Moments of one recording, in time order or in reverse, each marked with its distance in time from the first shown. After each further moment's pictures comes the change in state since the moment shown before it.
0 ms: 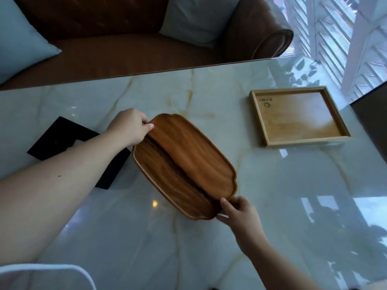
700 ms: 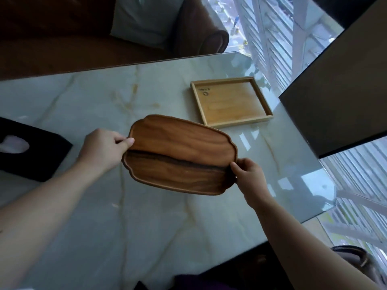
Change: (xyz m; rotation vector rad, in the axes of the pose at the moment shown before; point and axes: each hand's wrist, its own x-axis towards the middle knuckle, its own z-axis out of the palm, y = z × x) left_hand -0.114 0.098 0.038 -0.180 0.120 0.075; right_hand 0.009 -0.034 -0.161 -0.195 0.202 -0.318
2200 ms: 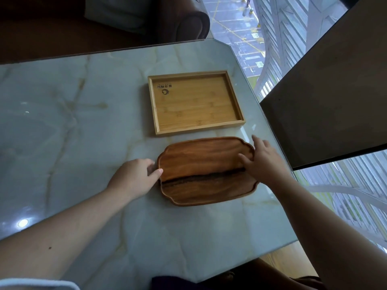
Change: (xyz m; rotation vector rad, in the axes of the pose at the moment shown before) left_hand 0.007 0.148 0.171 0.035 -0.350 -0.070; right_hand 0.173 0.009 -0.160 -0.900 -0.174 -0.196
